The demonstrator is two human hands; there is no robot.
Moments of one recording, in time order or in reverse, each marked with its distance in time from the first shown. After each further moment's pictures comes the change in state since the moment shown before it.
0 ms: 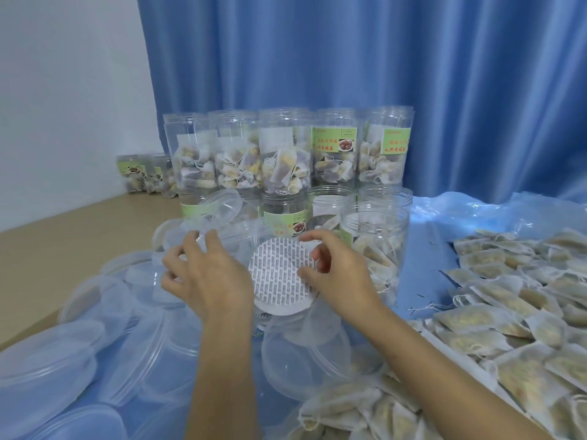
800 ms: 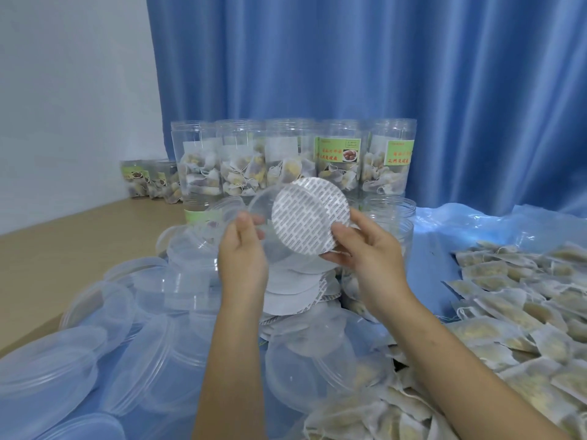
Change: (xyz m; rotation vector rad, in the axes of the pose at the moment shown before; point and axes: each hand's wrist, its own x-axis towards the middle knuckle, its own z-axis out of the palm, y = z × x) left_hand 0.009 0.036 -0.020 -0.971 -0.289 -0.193; right_hand 0.013 -0.015 -0.025 0.850 0.132 0.164
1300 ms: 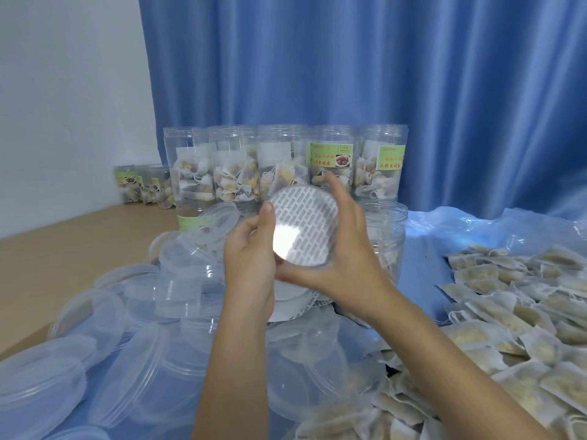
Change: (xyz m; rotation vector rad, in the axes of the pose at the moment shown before) left_hand -0.011 0.016 0.012 -0.410 -0.202 -0.168; right_hand -0.012 -0.020 0.008 -0.690 -0.232 -0.328
